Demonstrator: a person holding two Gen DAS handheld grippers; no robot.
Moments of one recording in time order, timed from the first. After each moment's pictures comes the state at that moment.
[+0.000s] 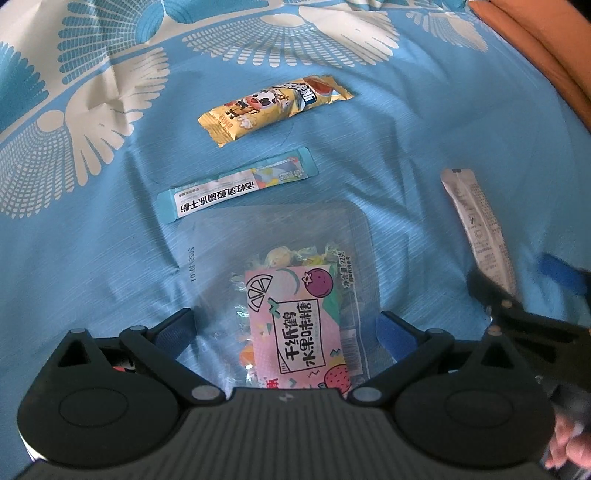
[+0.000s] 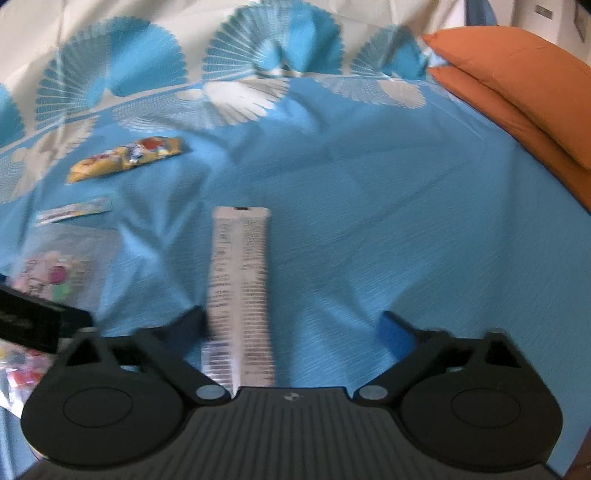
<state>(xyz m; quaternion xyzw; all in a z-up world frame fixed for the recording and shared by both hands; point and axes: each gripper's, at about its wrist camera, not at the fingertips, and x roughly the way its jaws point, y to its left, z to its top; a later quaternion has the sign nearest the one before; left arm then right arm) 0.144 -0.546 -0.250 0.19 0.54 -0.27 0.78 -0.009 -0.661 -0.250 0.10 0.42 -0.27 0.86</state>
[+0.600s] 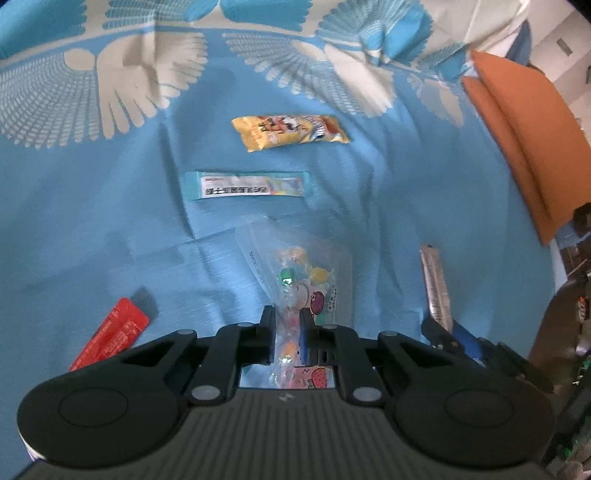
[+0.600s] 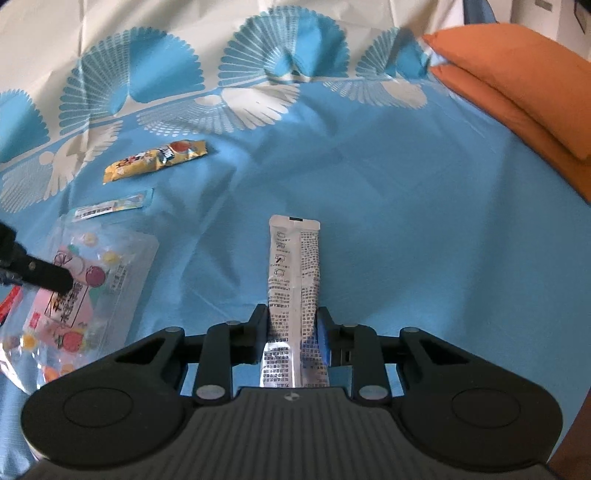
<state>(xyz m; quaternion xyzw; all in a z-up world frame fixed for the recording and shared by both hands) 0.164 -0.489 -0.215 0.02 0.57 -0.33 0.75 -0.033 -0.641 -0.233 0.12 0.42 -0.27 0.86</state>
